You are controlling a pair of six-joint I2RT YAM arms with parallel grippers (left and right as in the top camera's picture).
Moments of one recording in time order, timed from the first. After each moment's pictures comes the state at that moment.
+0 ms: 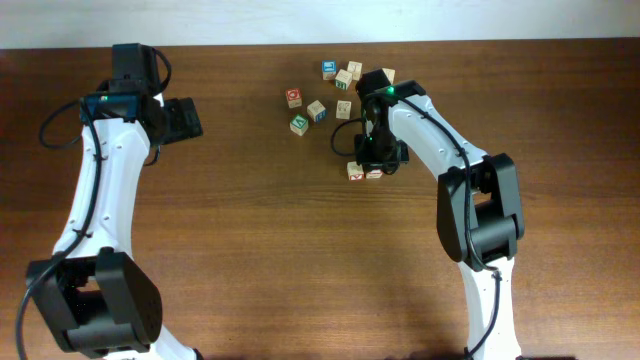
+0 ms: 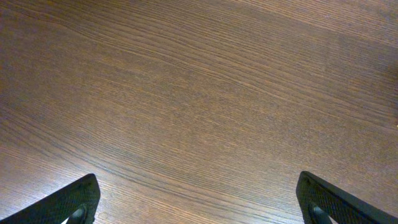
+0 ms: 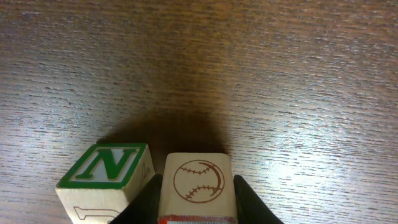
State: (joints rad) left arm 0.07 1.80 1.62 -0.93 -0.16 -0.20; right arm 0.33 2.33 1.89 -1.11 -0.07 0.28
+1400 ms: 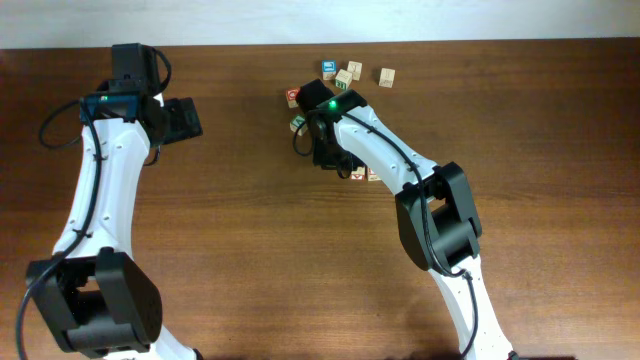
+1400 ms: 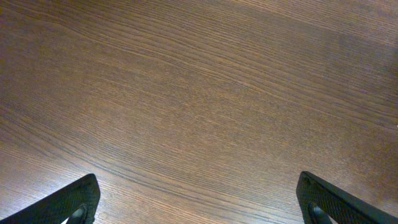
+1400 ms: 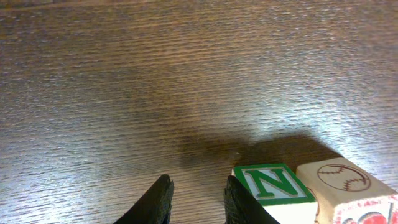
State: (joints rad) left arm 0.07 1.80 1.62 -0.93 -0.16 -0.20; right arm 0.53 2.43 2.08 -1.13 0.15 0.65
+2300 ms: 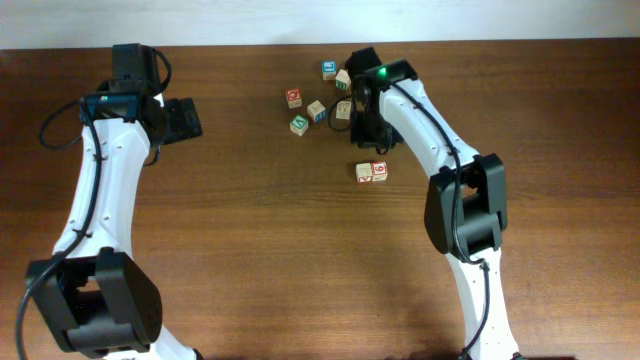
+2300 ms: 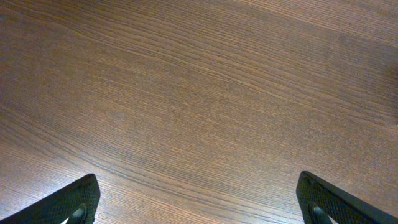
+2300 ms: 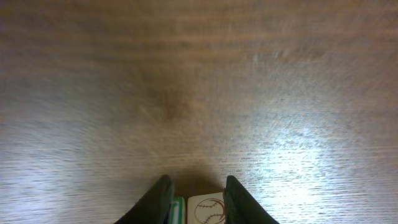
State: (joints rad) left arm 0.07 1.80 1.62 -0.93 -0.16 -0.20; right arm 0.35 2.44 2.16 -1.22 0.08 0.39
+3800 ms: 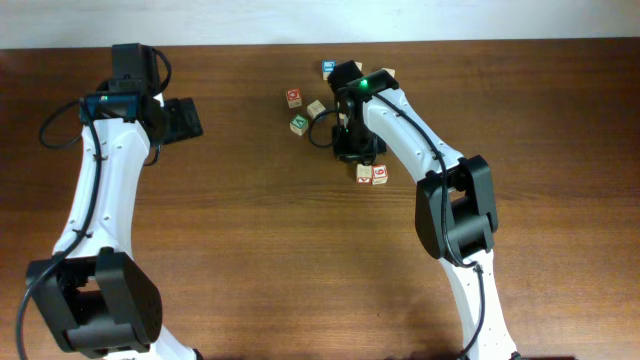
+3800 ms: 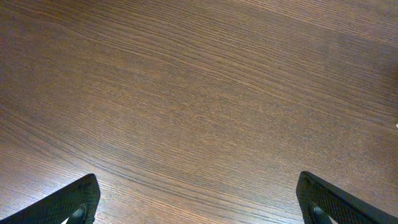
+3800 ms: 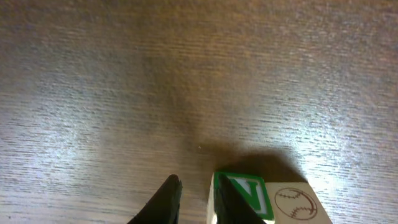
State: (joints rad) left arm 0.07 1.80 1.62 -0.93 -0.15 -0.20; right arm 0.41 2.44 2.14 -1.23 -0.05 0.36
